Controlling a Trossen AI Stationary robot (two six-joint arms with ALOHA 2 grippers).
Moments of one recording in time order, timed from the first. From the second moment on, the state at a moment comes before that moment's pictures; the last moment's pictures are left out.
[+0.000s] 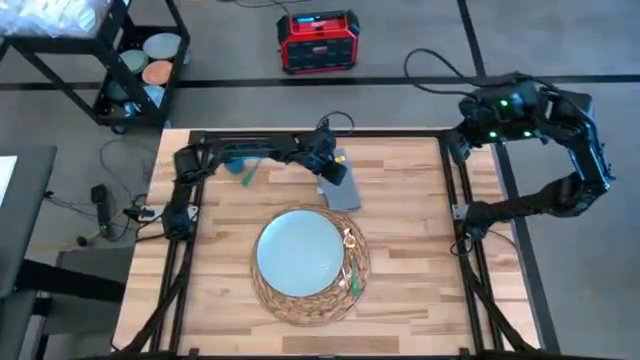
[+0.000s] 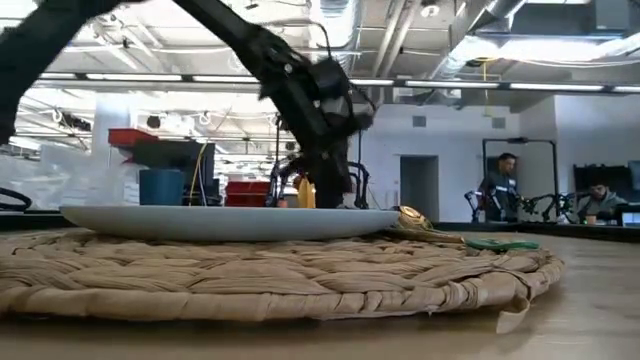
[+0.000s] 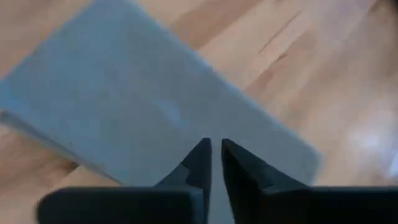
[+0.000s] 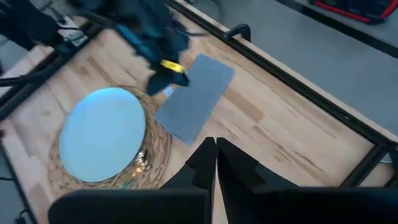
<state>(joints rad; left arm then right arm) 0.42 2.08 1.59 -0.50 0.13 -0.52 -0.42 1.17 1.95 -1.57 0.05 0.37</state>
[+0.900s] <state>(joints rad) 0.46 2.17 1.86 -1.01 -0.03 -0.17 -0.28 1.17 1.95 -1.57 0.05 0.39</state>
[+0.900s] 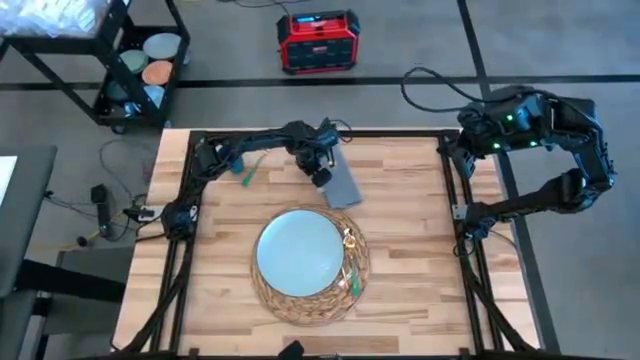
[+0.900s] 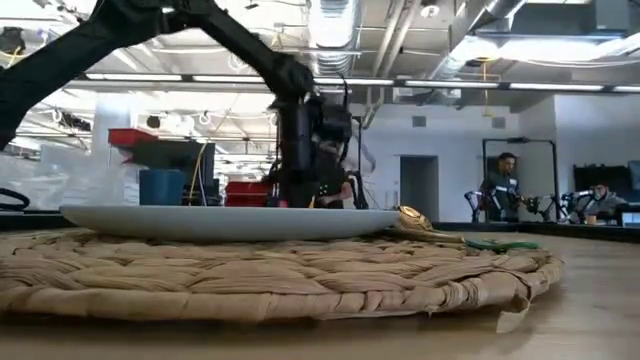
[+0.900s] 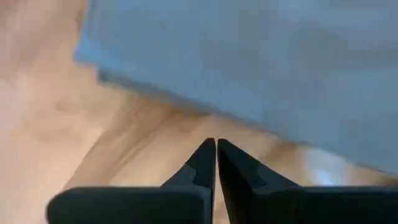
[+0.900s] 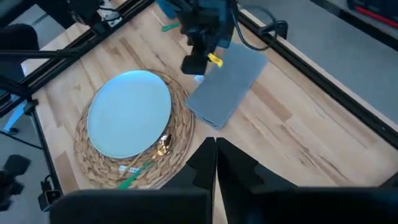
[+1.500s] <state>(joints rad) 0.52 2.45 2.22 -1.20 0.09 -0.02 -0.21 1.16 1.95 -1.57 0.05 0.45</state>
